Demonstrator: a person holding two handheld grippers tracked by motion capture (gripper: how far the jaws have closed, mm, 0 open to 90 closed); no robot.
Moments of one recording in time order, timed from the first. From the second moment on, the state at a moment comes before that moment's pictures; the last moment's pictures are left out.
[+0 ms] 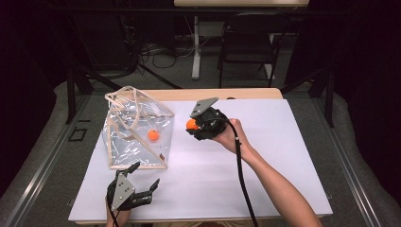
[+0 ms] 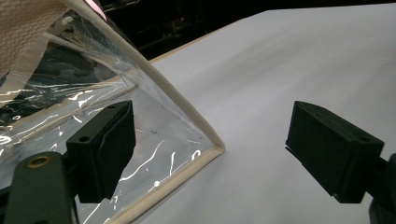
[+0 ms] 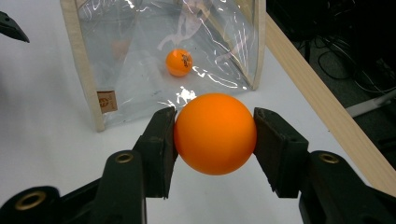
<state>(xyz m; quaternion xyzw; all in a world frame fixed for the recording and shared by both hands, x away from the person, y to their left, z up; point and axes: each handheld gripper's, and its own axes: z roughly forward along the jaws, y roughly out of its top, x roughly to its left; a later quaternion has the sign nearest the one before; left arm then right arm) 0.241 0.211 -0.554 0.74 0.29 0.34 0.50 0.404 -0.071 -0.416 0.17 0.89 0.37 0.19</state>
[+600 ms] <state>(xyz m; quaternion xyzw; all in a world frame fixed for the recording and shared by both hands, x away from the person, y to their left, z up) 0.241 0.211 -0.554 0.74 0.29 0.34 0.50 0.407 -0.062 -0.408 0.16 0.90 0.36 0.19</state>
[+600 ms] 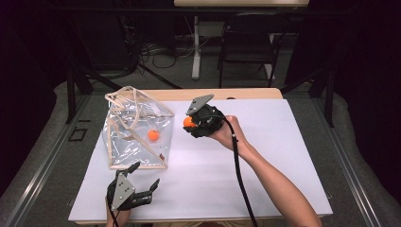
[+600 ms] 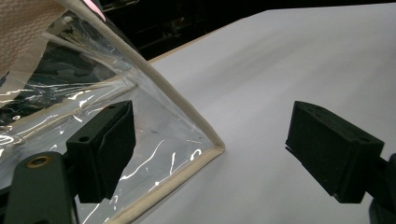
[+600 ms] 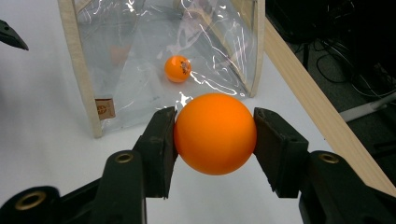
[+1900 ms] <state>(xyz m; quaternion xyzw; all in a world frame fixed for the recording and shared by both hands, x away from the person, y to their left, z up) 0.241 0.212 -0.554 0.74 0.29 0.34 0.50 0.415 -0.036 -0.388 0.14 0.90 0.36 0.20</state>
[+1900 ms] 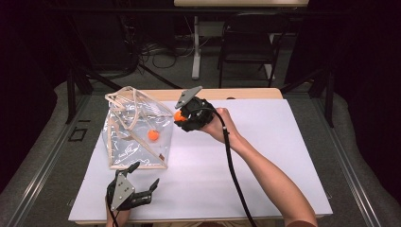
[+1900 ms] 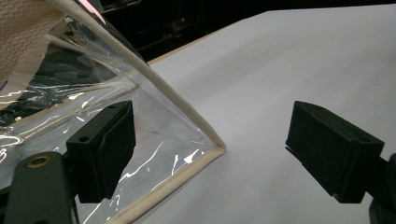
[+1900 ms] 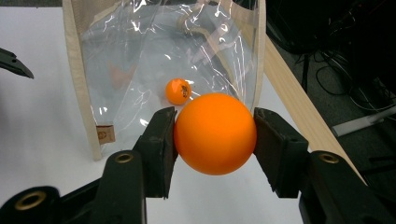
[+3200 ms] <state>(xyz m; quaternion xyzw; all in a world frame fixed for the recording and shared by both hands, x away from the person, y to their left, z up) 0.241 0.212 -0.554 0.74 0.29 0.34 0.50 0.425 -0.009 -0.378 0.12 0.90 0.37 0.20</state>
